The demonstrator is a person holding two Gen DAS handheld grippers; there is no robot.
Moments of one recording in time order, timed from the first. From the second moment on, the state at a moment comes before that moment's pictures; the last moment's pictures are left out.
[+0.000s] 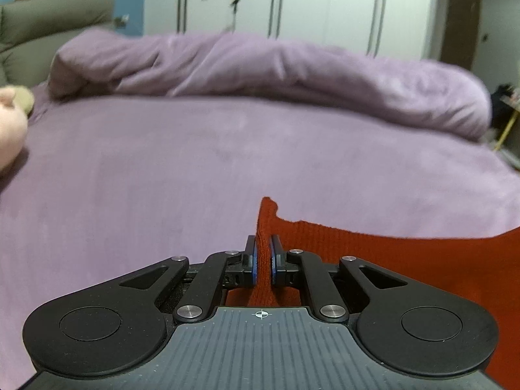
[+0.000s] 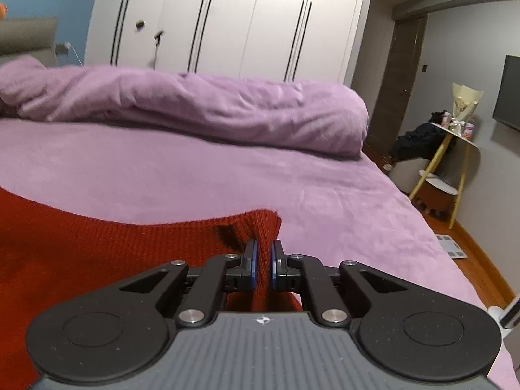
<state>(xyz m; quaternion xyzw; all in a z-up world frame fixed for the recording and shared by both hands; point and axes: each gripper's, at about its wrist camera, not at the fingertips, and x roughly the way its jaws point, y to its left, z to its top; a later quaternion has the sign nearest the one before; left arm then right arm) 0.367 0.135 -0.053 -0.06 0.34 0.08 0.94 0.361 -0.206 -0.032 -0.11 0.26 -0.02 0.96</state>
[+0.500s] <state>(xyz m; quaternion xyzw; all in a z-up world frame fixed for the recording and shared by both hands) 0.360 0.086 -0.098 -0.14 0.34 0.01 0.93 0.350 -0.150 -0.101 0.30 0.35 0.25 0.85</state>
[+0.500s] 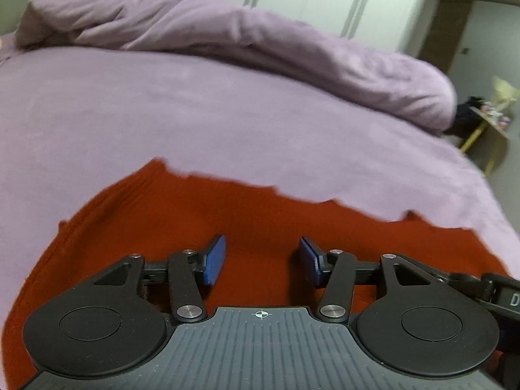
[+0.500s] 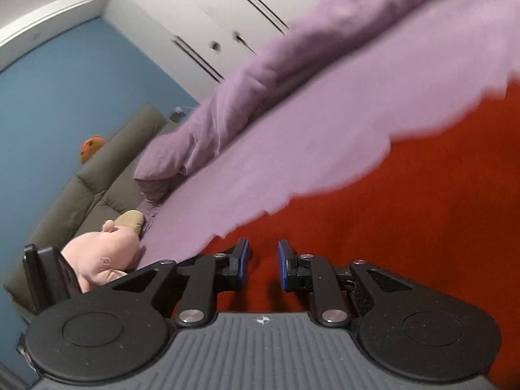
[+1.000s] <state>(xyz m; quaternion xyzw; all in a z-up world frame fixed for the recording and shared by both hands) 0.359 0.124 -0.108 -0.17 0.32 0.02 0.93 0.350 -0.284 -0.108 0.24 0.27 0.08 0.93</state>
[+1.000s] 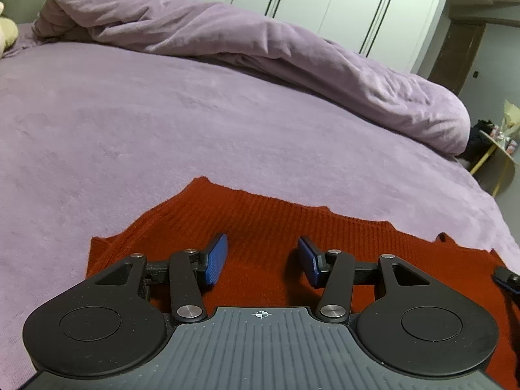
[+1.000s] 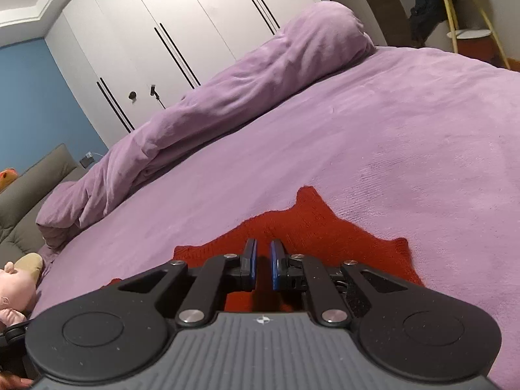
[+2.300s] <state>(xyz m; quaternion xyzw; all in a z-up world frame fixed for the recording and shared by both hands) 0.209 0.205 -0.104 -0.41 0.41 -0.04 0.81 0.213 -0.098 -0.052 0.05 0.35 0.21 0.91</state>
